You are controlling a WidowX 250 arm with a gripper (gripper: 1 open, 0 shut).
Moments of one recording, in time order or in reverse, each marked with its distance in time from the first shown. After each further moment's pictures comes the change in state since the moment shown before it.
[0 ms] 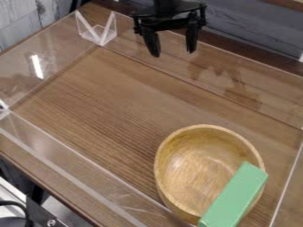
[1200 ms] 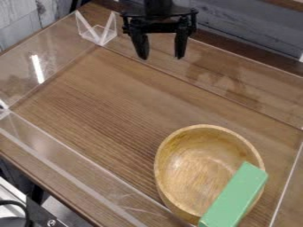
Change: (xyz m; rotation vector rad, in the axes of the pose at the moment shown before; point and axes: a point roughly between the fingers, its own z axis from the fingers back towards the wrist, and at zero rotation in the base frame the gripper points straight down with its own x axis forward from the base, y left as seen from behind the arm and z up) arm -0.015 0.010 0.004 0.075 0.031 -0.058
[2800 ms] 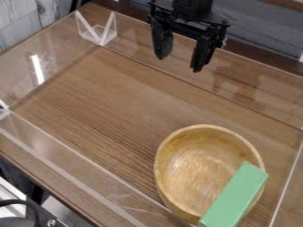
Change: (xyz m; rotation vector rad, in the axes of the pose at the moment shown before) arm -0.052 -0.037 0.024 0.133 0.085 -0.441
